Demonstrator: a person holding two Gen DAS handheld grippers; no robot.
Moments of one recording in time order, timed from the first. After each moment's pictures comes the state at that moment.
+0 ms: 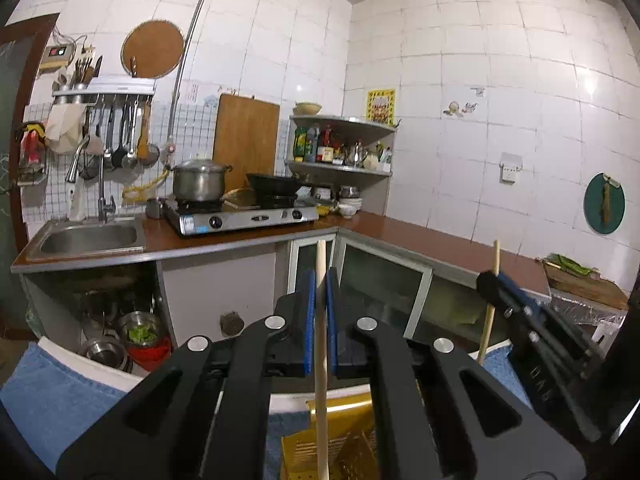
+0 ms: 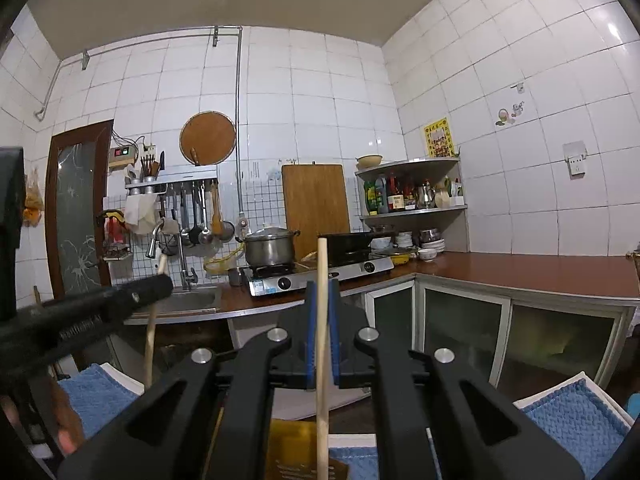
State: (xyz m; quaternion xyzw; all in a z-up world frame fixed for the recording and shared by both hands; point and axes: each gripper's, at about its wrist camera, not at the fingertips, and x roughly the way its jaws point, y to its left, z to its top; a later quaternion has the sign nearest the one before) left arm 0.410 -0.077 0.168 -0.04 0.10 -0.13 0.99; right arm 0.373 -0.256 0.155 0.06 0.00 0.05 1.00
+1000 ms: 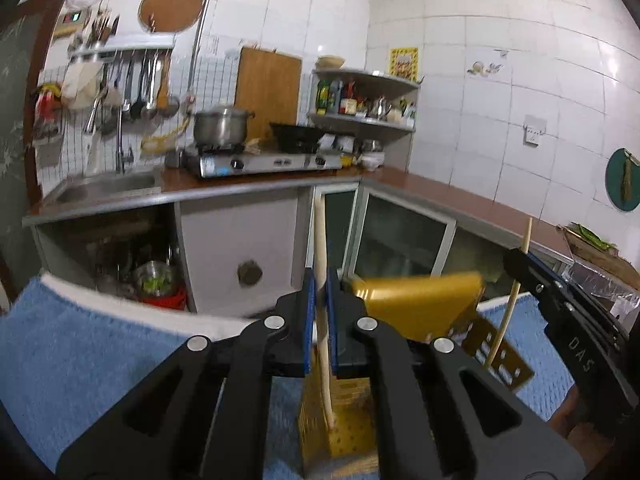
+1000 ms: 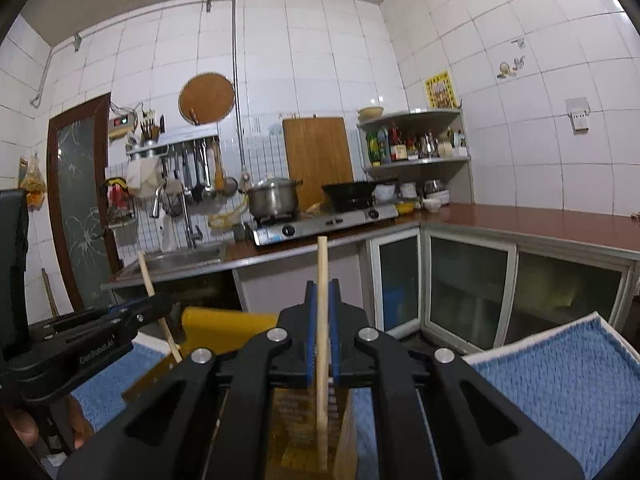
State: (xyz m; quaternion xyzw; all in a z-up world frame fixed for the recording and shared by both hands) left arm 0.410 -0.065 0.066 -0.04 0.19 -0.09 0.98; right arm 0.377 -0.259 0.072 0.06 0.09 0.07 0.99
